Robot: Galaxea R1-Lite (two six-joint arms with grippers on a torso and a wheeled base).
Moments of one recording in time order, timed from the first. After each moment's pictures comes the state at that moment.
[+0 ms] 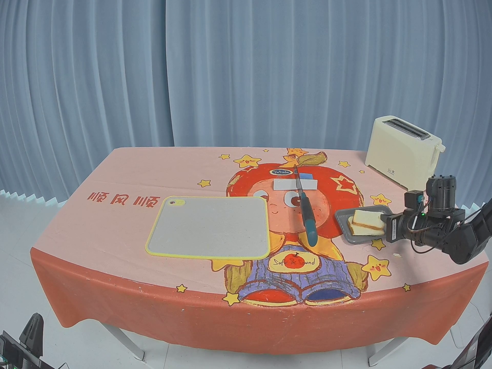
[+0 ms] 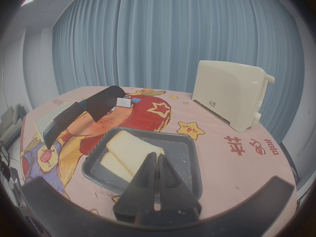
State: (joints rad) left arm -0.01 0.02 -0.02 0.00 0.01 0.01; right arm 0.14 1.89 -0.62 -0.73 0.04 -0.06
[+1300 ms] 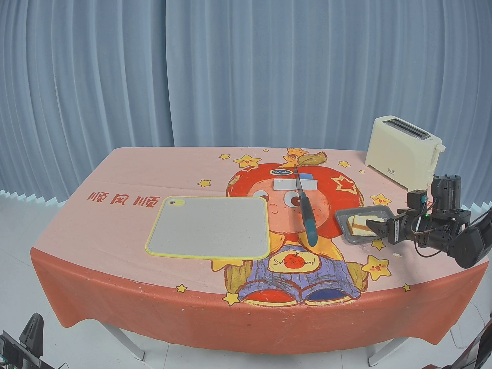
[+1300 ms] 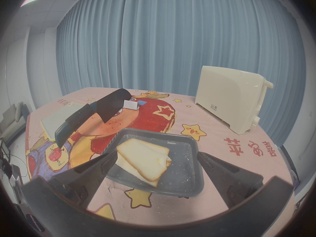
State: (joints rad) left arm -0.01 0.02 -0.02 0.00 0.01 0.01; right arm 0.16 1.83 -0.58 -0.73 0.05 -0.07
